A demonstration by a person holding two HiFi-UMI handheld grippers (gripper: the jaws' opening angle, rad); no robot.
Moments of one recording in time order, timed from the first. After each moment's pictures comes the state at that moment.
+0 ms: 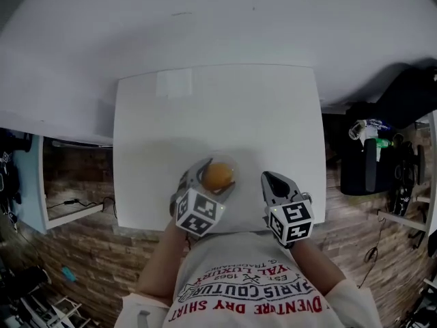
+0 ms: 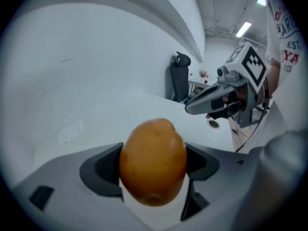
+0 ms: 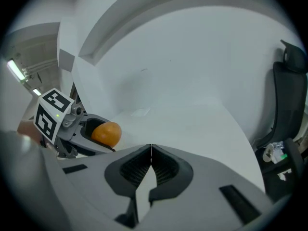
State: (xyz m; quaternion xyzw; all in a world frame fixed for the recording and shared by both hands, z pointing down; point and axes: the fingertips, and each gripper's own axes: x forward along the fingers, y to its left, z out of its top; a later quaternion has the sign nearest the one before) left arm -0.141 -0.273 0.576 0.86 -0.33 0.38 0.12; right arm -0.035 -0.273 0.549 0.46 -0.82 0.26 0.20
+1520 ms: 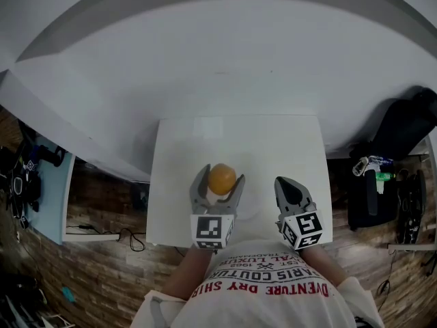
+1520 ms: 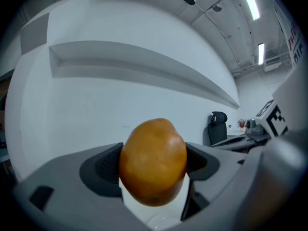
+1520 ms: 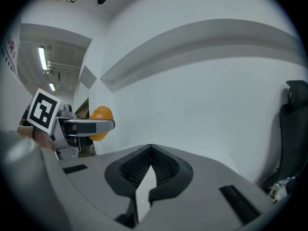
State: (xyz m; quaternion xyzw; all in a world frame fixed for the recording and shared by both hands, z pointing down) left arm -0.206 -0.303 0.368 0.81 -0.58 0.07 0.02; right arm -0.066 -0.294 0.403 0.48 -0.87 0.09 0.07
